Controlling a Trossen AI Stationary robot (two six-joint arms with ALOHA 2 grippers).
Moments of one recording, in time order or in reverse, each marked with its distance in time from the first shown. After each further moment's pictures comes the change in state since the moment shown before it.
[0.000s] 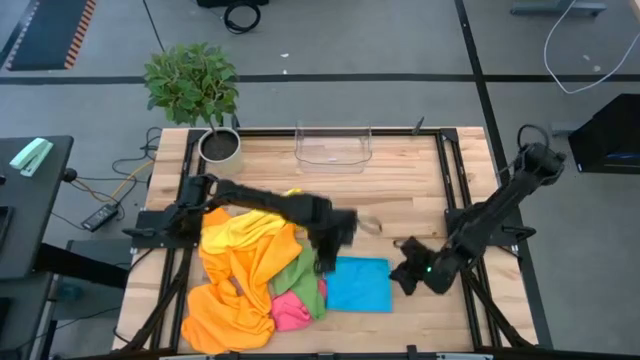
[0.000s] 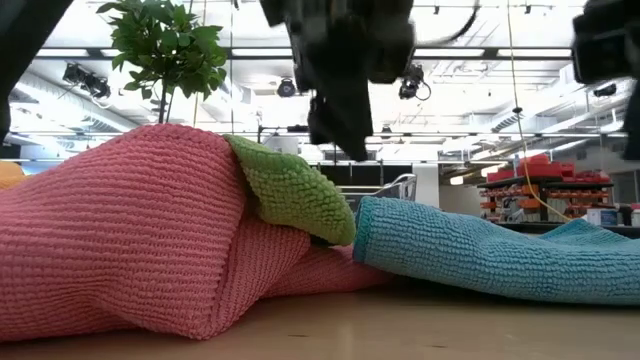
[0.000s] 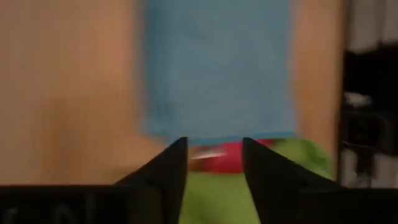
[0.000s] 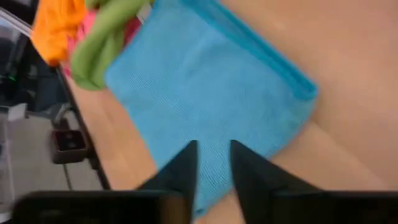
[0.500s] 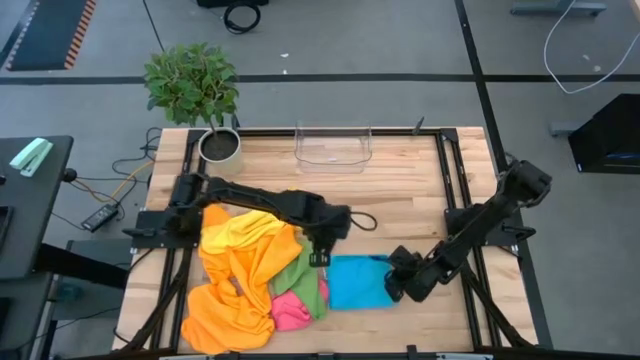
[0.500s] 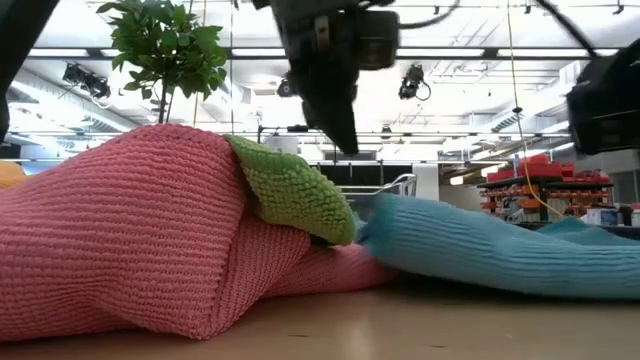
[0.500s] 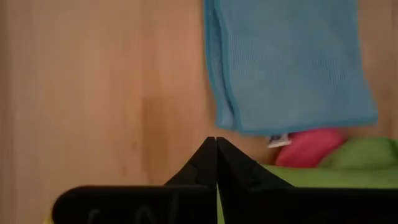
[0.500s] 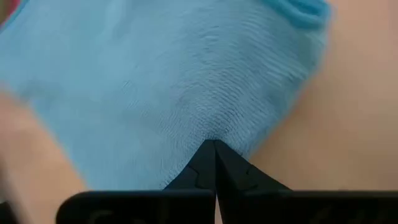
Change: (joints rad) left arm 0.015 -0.117 -0.112 0.013 -0.252 0.089; right arm -0.089 0.250 0.007 0.004 -0.131 0.007
